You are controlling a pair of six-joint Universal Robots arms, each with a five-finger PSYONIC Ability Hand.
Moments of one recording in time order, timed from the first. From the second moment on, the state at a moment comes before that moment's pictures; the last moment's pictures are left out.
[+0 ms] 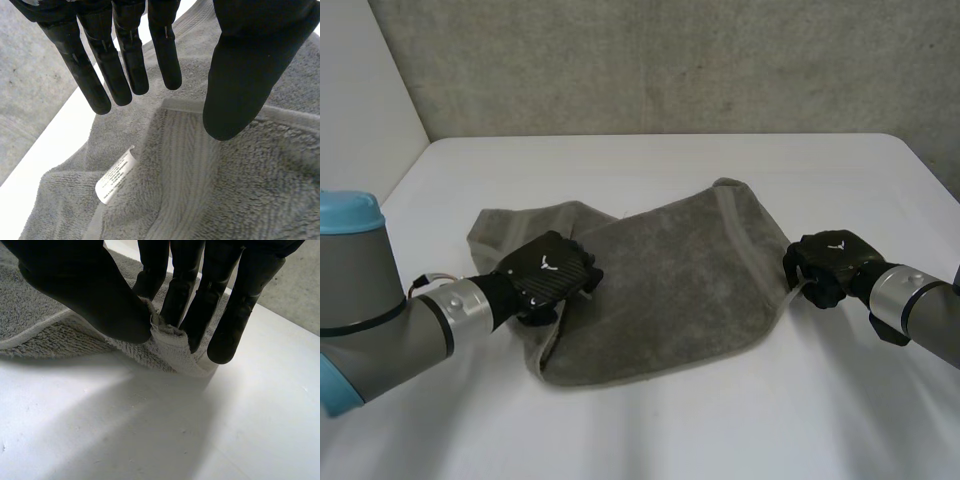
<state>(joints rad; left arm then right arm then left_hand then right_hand) 4.45 -1.99 -1.65 3.18 -0.91 3.93 1.66 -1.09 1.60 -0.01 1.08 2.72 0.67 0.67 0.67 0.67 0.50 1.39 1.21 1.21 1.22 1.03</state>
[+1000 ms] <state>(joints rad) 4.51 -1.59 -1.56 3.17 -1.14 3.68 1.62 -1.45 1.29 0.32 1.09 2.73 1.16 1.22 1.21 1.22 1.02 1.39 1.21 1.21 1.22 1.03</state>
